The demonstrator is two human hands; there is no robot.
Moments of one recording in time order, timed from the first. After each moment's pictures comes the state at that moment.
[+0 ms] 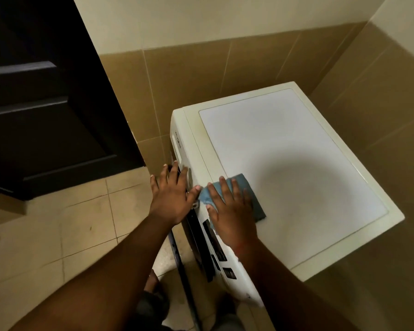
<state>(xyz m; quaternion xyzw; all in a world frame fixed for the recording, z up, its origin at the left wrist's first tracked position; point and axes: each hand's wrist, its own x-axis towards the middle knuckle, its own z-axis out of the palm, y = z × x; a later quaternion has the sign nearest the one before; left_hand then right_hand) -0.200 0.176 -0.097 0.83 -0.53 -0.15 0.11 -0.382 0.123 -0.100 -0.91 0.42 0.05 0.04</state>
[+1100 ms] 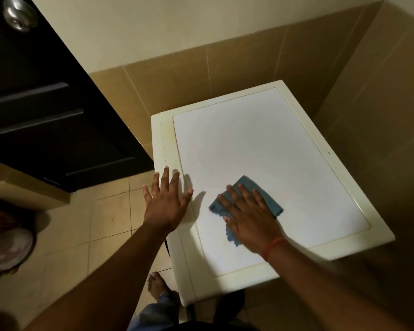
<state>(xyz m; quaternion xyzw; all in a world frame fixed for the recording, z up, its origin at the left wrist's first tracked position) -0.347 0.125 -0.066 0.90 -0.42 -0.12 0.05 -0.564 -0.002 -0.103 -0.97 0.23 0.02 0.05</state>
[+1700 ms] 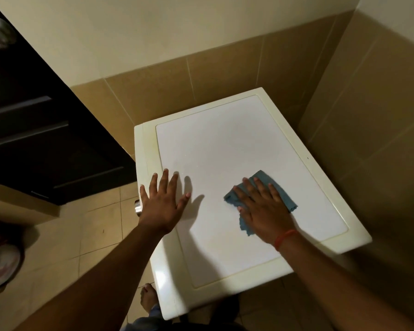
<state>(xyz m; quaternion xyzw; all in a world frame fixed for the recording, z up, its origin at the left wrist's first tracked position) -0.364 0.089 -0.060 0.88 -0.46 -0.11 0.03 -0.608 -0.071 -0.107 -0.95 0.30 0.02 0.03</state>
